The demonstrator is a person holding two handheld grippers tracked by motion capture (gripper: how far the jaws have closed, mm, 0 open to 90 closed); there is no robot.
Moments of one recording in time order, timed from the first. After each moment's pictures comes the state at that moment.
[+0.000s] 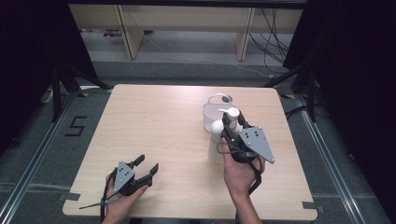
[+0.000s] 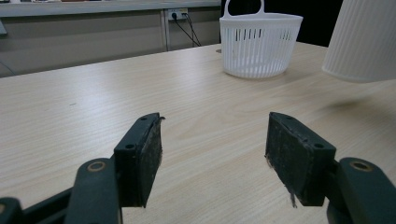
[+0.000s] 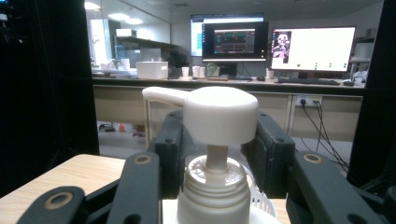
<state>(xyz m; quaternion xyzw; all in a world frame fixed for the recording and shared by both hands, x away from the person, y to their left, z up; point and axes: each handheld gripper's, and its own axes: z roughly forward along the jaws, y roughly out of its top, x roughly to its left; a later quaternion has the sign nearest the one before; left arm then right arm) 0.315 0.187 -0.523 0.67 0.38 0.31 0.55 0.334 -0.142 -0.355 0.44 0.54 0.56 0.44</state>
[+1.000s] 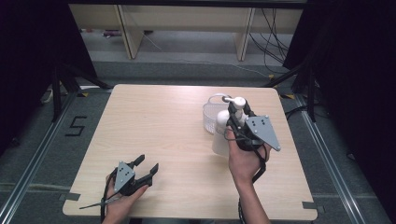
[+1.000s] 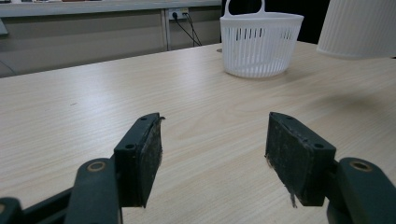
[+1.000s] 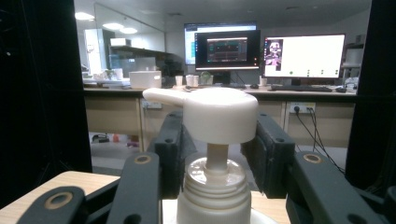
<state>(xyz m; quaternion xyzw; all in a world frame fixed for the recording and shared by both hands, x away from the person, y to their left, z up) 0.315 0.186 -0.523 0.67 0.38 0.31 0.55 0.359 -0.154 -0.343 0.44 0.52 0.57 0.45</state>
